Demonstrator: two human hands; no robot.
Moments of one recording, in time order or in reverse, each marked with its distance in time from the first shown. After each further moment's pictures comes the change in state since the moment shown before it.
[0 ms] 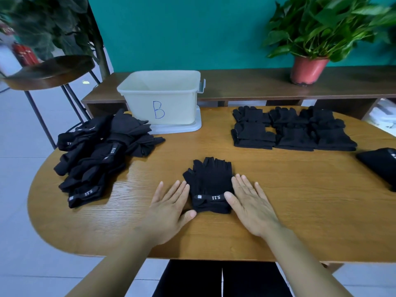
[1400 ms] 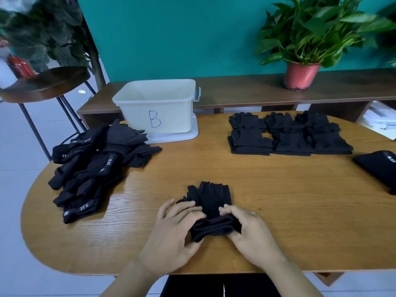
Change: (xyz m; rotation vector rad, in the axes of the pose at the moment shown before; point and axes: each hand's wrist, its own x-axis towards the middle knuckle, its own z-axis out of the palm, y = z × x) left_hand -0.014 0.025 0.004 -0.214 0.445 0.216; right_hand -0.029 -0.010 0.016 0.382 0.154 -0.116
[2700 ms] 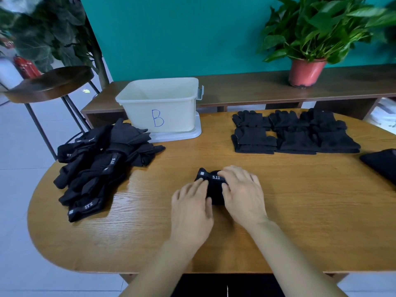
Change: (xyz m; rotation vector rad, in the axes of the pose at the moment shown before) left_hand 0.058 0.041 0.000 0.104 0.066 -0.427; right_hand 0.067 -0.015 -0.002 -0.412 0.477 -0.189
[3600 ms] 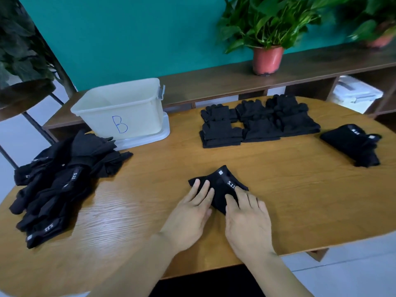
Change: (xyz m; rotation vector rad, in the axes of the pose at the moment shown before) left_hand 0.013 0.024 0.042 0.049 -0.474 0.448; right_hand -0.081 0.045 -0.020 -0.279 0.012 0.200
